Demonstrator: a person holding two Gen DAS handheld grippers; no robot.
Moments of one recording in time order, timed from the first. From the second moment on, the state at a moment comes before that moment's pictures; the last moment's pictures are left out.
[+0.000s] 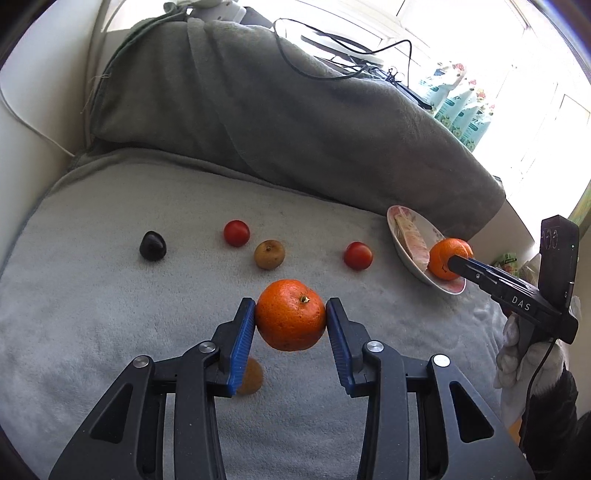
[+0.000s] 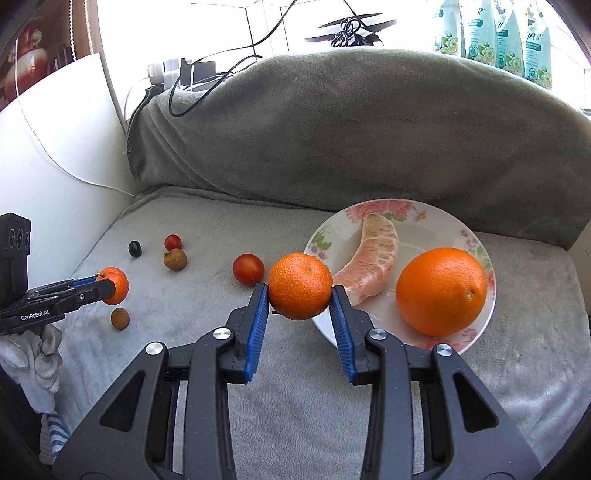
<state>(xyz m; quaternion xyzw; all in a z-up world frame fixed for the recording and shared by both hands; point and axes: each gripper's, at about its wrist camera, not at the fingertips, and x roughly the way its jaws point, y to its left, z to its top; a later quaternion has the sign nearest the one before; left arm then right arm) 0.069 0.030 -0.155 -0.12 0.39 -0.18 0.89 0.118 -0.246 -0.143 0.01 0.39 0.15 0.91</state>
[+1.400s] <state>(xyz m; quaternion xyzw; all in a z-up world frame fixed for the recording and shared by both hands) 0.117 -0.175 -0.144 -0.02 0.40 -0.32 0.86 0.190 -0.334 -0.130 0.04 0.41 0.11 0.90</state>
